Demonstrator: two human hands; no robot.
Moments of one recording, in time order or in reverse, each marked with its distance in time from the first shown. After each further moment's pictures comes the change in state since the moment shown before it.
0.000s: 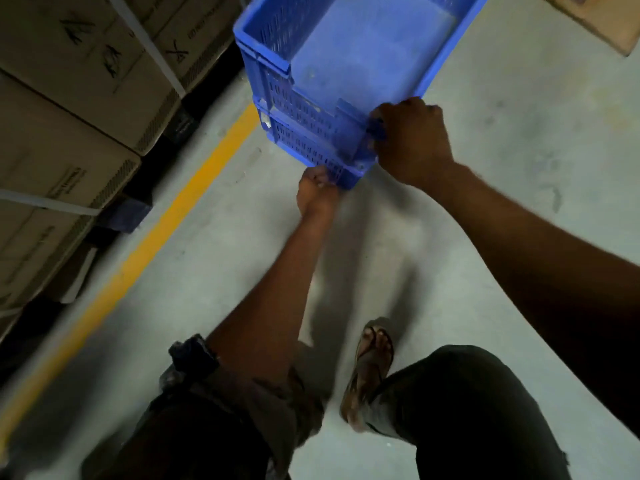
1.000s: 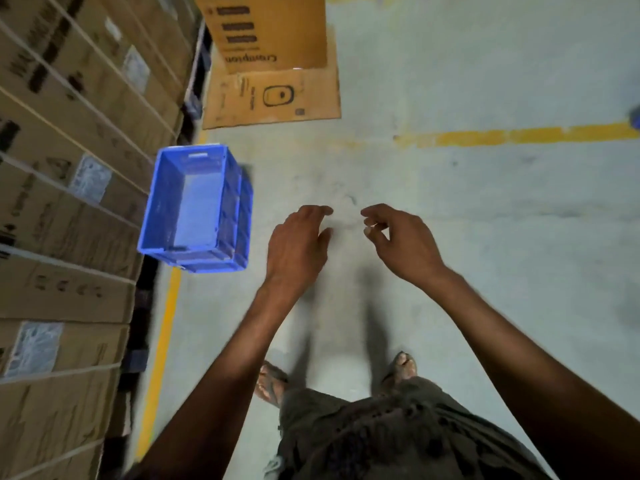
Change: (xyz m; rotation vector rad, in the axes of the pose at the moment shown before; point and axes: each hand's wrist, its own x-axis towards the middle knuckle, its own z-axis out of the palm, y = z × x) left_hand -0.686 0.224 0.082 1.081 -0.488 1.391; right_hand -0.575 0.194 -0.414 0.699 0.362 0.618
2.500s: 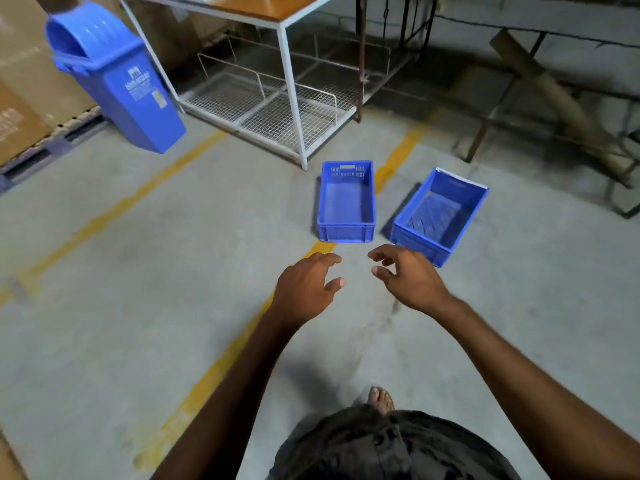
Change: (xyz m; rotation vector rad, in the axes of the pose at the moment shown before) left_hand 0.705 0.959 0.495 0.010 -0.628 0.864; right_hand 0.258 0.800 -0.807 -0.011 0.567 0.720
